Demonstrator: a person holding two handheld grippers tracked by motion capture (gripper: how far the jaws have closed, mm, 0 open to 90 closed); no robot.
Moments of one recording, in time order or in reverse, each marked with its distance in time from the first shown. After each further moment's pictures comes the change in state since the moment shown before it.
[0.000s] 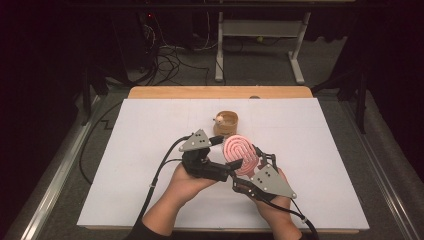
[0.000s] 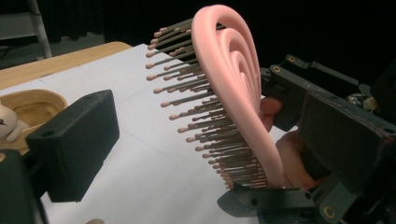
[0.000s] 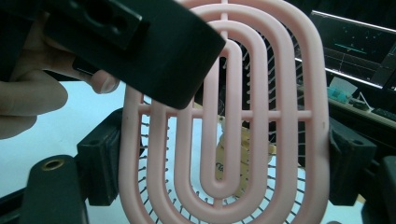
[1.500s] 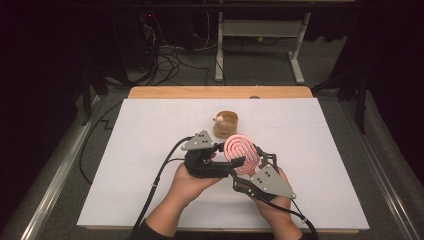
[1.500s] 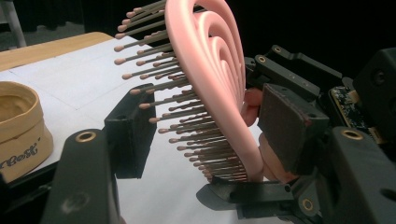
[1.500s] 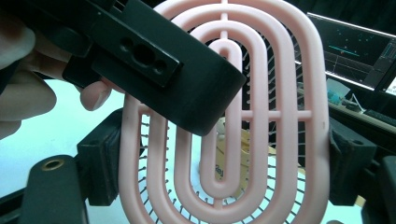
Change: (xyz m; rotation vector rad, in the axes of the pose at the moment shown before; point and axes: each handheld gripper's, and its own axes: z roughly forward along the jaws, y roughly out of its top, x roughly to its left) left arm -0.001 0.000 0.004 0.033 -0.066 -0.019; right arm 0.000 0.000 0.000 0.003 -0.018 -0.011
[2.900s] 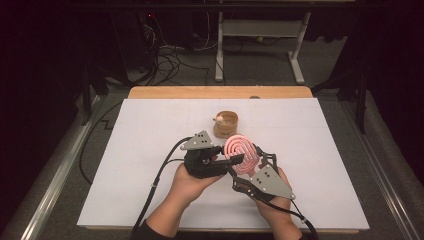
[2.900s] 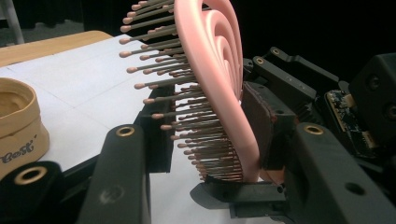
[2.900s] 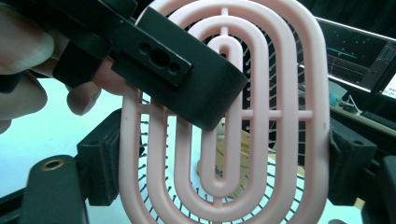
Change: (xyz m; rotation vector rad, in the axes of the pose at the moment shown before) left arm -0.002 0.000 -0.001 -0.006 -0.002 -0.021; right arm 0.001 0.000 0.000 -0.001 -0.009 -0.013
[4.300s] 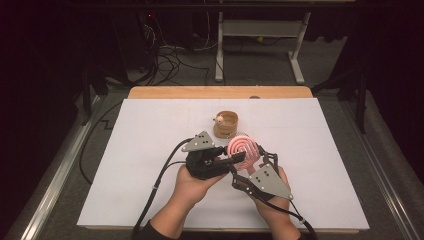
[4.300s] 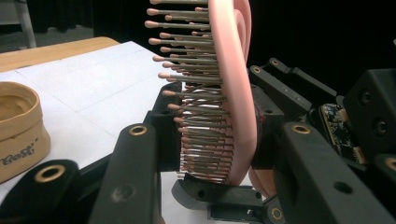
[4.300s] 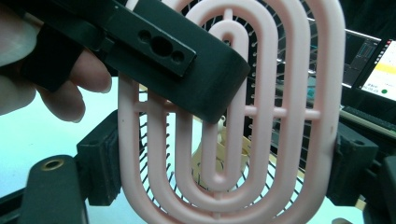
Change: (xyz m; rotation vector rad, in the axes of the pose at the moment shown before) left arm -0.009 0.002 0.001 -0.033 0.032 -0.024; right arm 0.002 0.001 0.002 0.006 -0.063 0.007
